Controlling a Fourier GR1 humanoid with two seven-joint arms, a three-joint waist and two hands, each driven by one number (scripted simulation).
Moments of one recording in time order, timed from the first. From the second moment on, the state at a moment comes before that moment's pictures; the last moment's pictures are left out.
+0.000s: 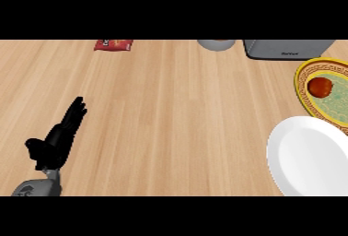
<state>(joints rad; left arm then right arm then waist) -0.07 0.23 0.04 -1.34 0.04 -0.05 -0.13 -0.73 -0.75 -0.52 -0.31 0.20 -0.19 -0.38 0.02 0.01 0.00</state>
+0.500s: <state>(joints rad) -0.06 0.23 0.05 -1.34 0.04 -0.05 -0.14 -0.54 -0.89 -0.72 -0.23 -0.01 0.11 -0.56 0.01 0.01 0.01</state>
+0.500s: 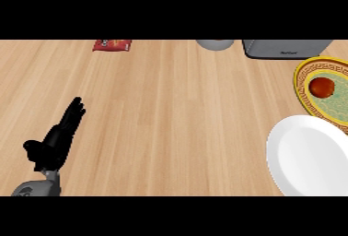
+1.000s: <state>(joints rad) -0.07 0.23 0.06 -1.35 0.04 -0.05 -0.12 -0.35 -0.97 -0.74 -0.19 -0.02 0.32 -0.75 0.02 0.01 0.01</state>
